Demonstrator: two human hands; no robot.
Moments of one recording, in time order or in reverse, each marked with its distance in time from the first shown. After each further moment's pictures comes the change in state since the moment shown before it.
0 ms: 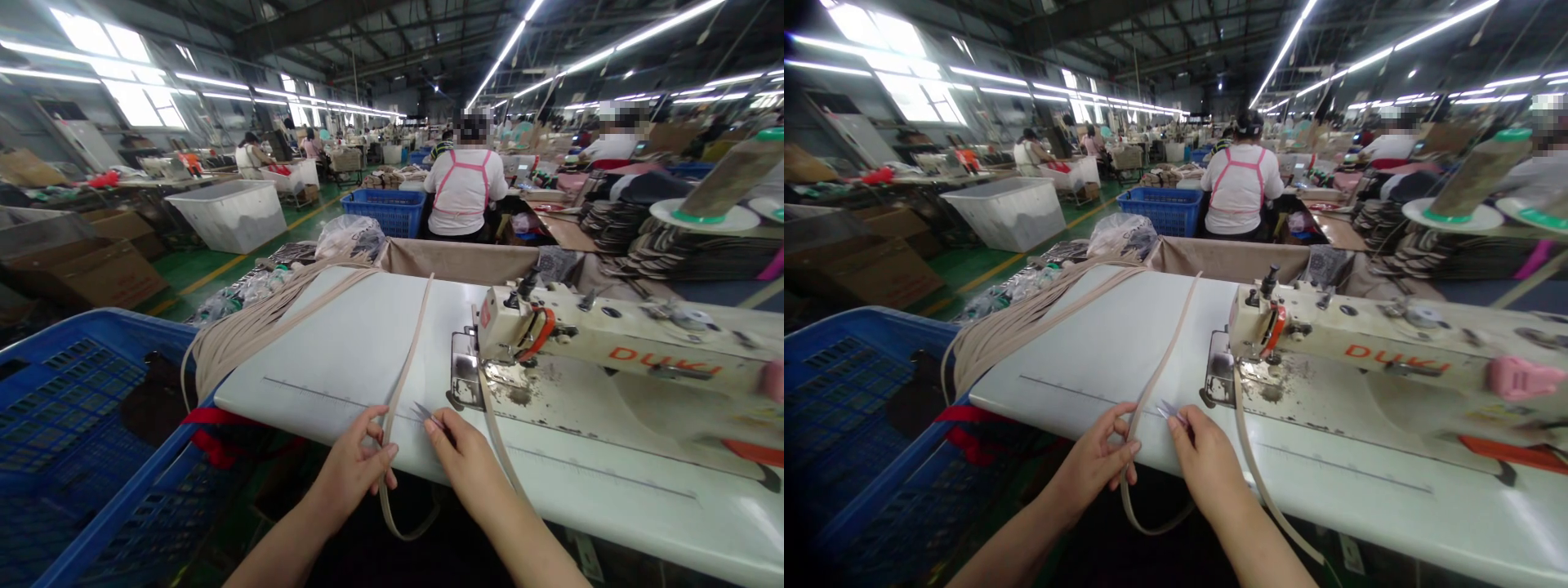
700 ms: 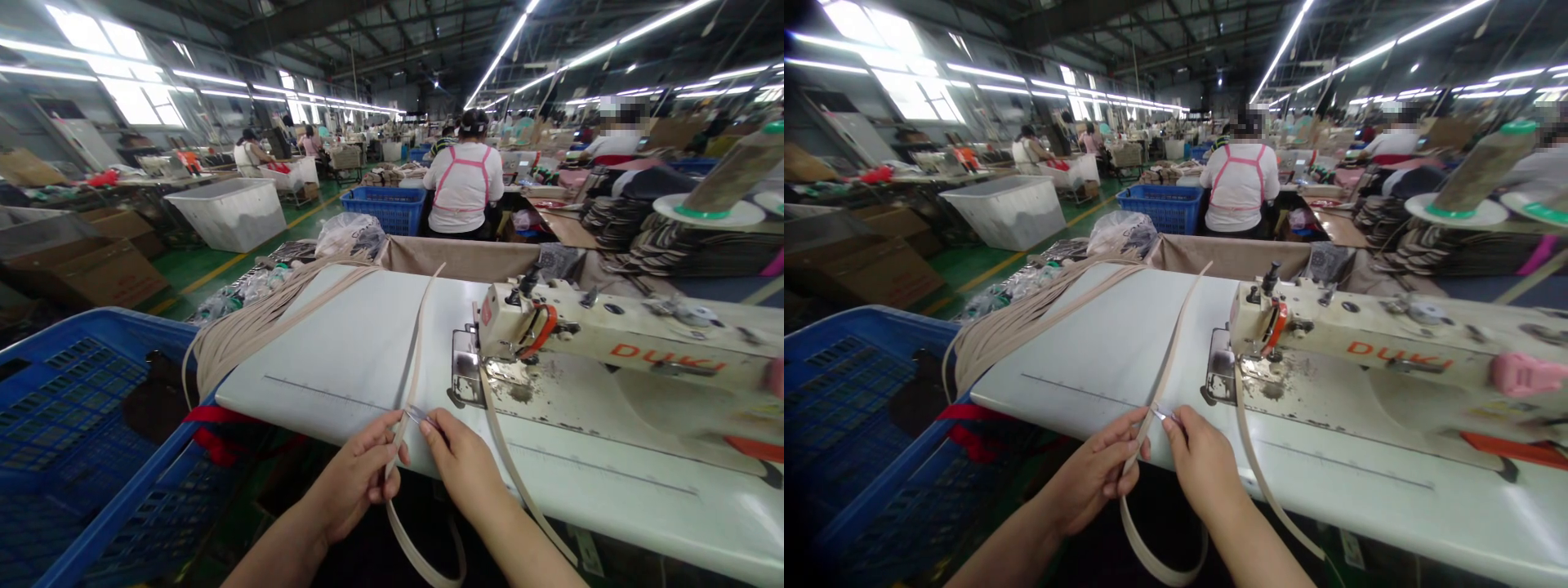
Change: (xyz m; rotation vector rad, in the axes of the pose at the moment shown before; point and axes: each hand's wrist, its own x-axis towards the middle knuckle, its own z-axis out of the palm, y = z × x) left_hand -0.010 0.016 0.010 -0.406 -0.152 -0.181; right_hand -0.002 0.000 0.011 -0.166 -0.008 0.000
